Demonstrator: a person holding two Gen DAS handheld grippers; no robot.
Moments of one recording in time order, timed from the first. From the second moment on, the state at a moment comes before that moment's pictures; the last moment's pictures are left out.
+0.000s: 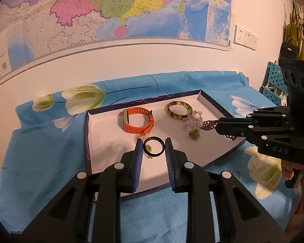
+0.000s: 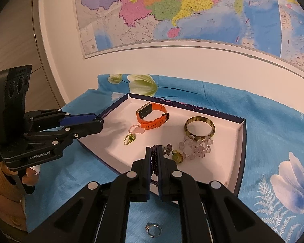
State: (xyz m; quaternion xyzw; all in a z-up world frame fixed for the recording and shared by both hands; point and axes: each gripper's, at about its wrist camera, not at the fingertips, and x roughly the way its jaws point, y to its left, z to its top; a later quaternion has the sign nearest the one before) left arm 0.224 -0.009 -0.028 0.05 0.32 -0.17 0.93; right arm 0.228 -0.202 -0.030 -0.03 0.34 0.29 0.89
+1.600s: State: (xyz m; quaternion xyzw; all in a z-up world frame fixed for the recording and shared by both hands) left arm 0.265 -0.015 -0.062 0.05 0.37 -0.12 0.92; right arm 0.266 -0.218 -0.061 -0.02 0.38 0.24 0.89
